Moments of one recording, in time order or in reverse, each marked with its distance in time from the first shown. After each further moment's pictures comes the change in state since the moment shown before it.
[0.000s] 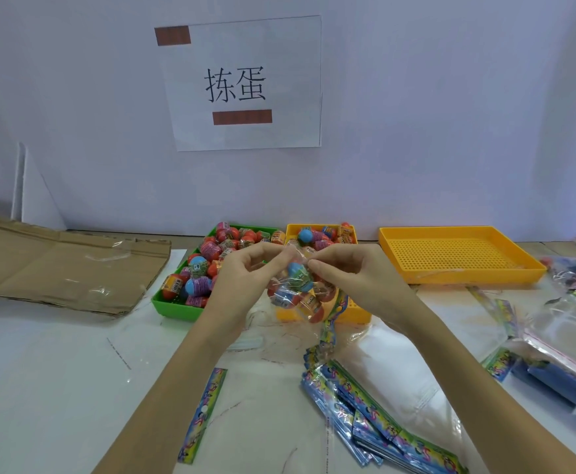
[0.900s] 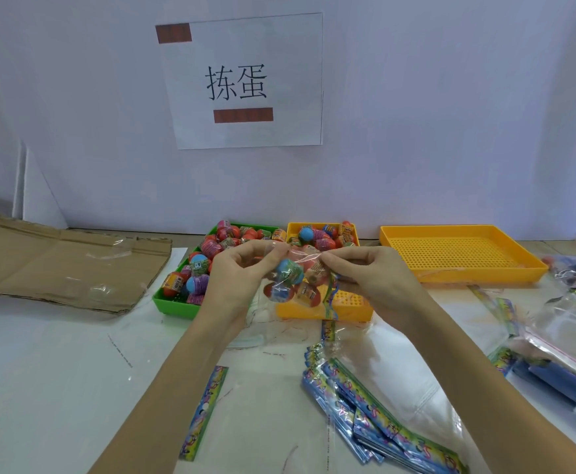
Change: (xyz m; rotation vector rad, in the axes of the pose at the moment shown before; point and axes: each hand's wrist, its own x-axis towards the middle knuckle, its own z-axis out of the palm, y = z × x) left_hand 0.006 -0.005 -0.001 -0.106 0.140 -0.043; right_hand -0.001 -0.003 -0.004 0.345 0.118 0.296
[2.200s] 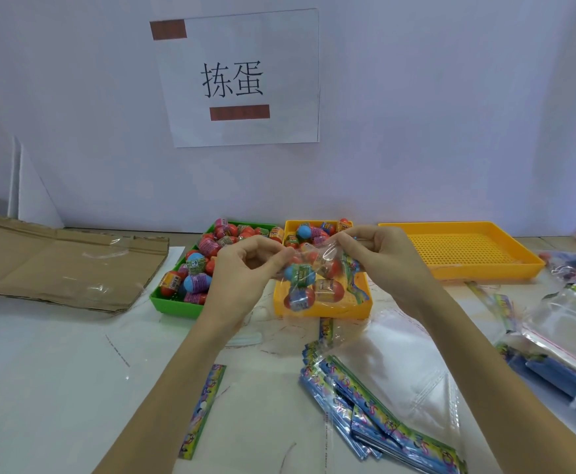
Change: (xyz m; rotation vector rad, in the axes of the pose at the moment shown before) left_hand -0.002 0.000 0.000 0.212 -0.075 0.191; right_hand 0.004 -0.014 -0.014 -0.372 0.072 -0.228
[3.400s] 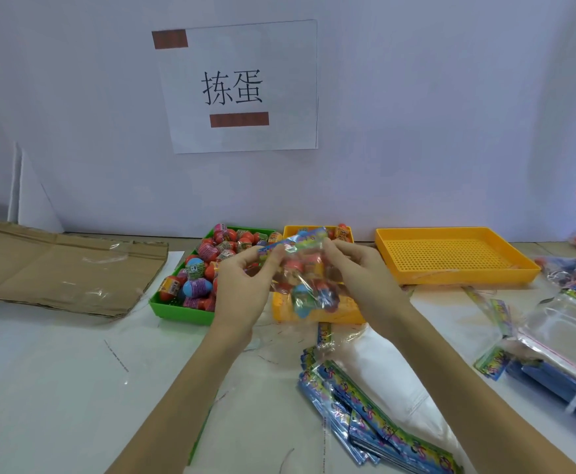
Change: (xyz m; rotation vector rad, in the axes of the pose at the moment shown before) left_hand -0.003 -0.008 0.015 -0.049 0.159 -0.053; right_hand -0.010 0.001 0.032 0.295 -0.050 0.134
